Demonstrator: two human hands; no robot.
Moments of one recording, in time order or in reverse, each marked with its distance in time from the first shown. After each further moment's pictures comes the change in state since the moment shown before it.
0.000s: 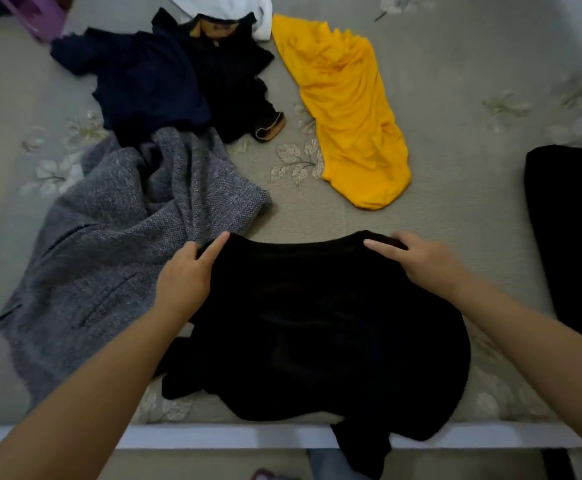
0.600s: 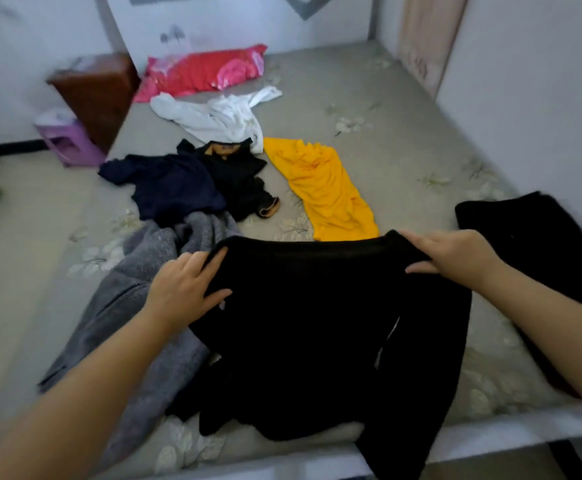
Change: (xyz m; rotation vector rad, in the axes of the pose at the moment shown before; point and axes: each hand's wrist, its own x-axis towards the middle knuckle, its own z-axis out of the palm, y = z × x) left_hand -0.016 -0.014 -0.139 0.261 0.338 0.462; right_hand -0.037 -0.061 -0.142 -0.366 0.245 0.003
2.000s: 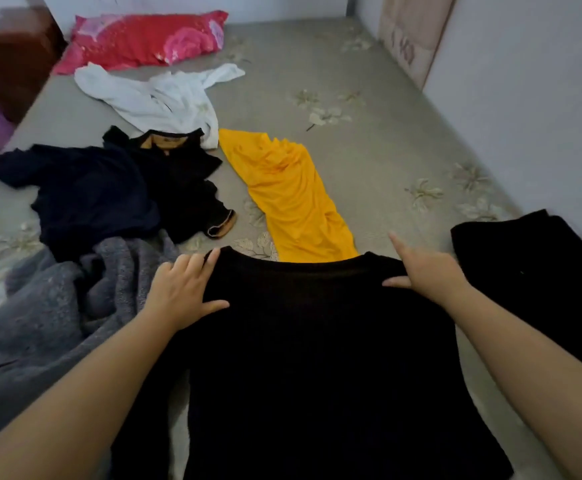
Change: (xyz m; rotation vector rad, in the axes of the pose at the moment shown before) left_hand 0.145 0.008 0.149 0.118 -0.655 -0.135; right_hand 0.061 0.105 0.123 -0.118 -0.738 0.496
